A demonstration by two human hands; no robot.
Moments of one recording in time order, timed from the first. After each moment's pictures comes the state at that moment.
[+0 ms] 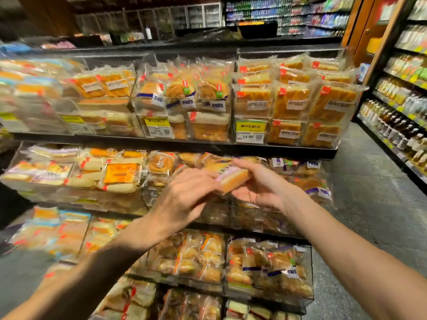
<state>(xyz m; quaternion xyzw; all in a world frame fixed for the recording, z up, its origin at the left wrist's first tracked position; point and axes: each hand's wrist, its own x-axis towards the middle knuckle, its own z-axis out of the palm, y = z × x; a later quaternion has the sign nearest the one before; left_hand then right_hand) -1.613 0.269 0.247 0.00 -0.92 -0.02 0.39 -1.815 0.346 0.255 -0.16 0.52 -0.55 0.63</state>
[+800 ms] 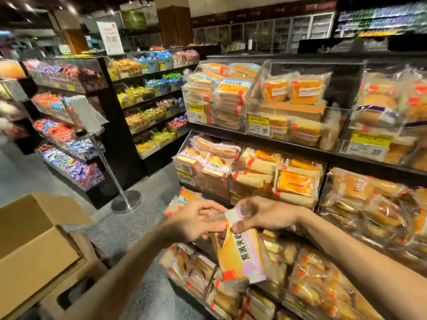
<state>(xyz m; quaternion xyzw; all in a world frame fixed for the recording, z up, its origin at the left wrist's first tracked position) -1.190 0.114 0.232 0.44 -0.72 -0.49 0.20 -1.411 0.128 0.250 -0.68 0.55 -0.12 0.47</state>
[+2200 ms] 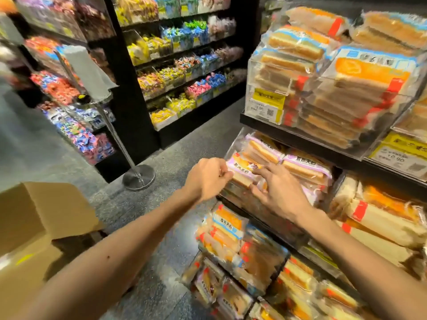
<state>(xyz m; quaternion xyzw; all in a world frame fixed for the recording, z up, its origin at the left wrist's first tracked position) -1.099 -0.239 0.187 0.58 -0.77 -0.18 0.18 -1.297 -0.191 0.179 -0.77 0.62 -0.15 0.04</state>
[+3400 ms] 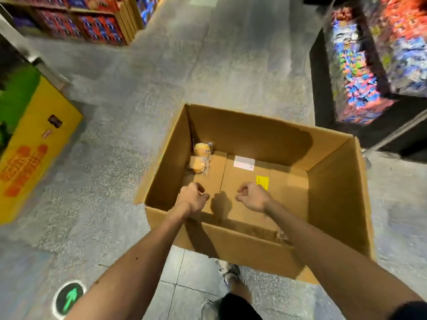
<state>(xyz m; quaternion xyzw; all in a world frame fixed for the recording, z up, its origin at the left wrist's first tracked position) -0.258 0.056 -0.048 0.89 -0.10 -0.37 0.26 -0.355 -0.124 -0.058 -0.84 0.31 0.22 0.39</state>
